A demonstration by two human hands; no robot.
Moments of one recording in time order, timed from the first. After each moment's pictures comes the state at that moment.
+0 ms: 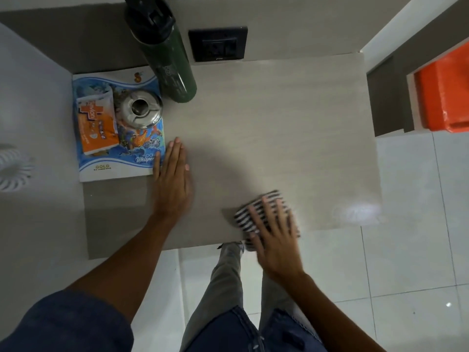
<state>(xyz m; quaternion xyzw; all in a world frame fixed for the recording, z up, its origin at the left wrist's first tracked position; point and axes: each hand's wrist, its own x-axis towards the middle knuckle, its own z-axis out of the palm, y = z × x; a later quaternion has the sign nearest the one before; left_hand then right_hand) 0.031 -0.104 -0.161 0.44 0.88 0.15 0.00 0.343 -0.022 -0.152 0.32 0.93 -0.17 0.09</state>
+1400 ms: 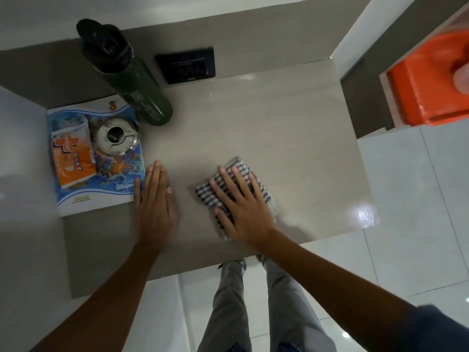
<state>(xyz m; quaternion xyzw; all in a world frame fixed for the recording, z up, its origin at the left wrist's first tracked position) 0.031 -0.106 -0.169 0.43 0.89 0.13 0.03 0.238 0.047 -0.160 0.24 0.96 -0.16 0.02</state>
